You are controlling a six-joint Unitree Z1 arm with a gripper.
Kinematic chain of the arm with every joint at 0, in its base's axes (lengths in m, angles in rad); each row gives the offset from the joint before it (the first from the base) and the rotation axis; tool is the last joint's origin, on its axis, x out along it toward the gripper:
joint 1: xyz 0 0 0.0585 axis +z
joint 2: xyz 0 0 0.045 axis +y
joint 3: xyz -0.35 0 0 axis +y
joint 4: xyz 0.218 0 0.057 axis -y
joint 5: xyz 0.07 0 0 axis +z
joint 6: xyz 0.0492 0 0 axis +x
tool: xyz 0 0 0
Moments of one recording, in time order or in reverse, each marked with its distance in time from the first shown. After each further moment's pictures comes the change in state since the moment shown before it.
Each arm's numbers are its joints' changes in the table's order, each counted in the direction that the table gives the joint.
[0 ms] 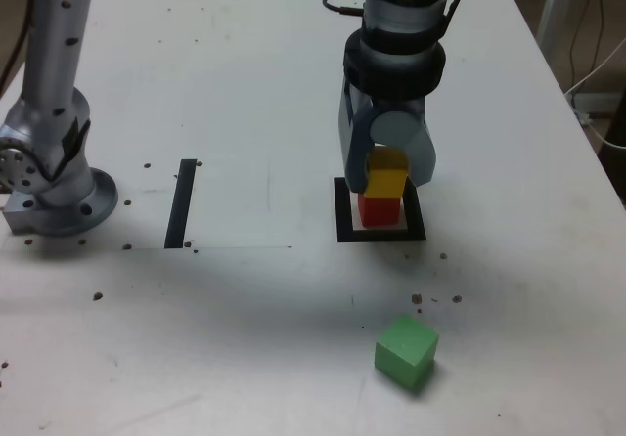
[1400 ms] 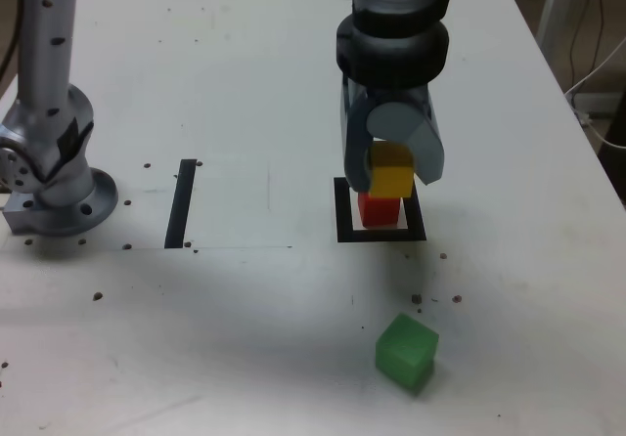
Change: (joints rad) arm -0.104 -0.058 -0.056 -0.055 0.015 -0.059
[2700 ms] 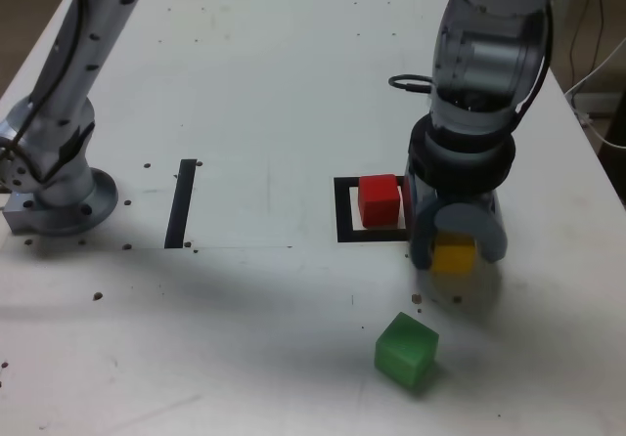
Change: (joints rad) arm -0.041 0.256 -0.086 0.165 0.006 -0.001
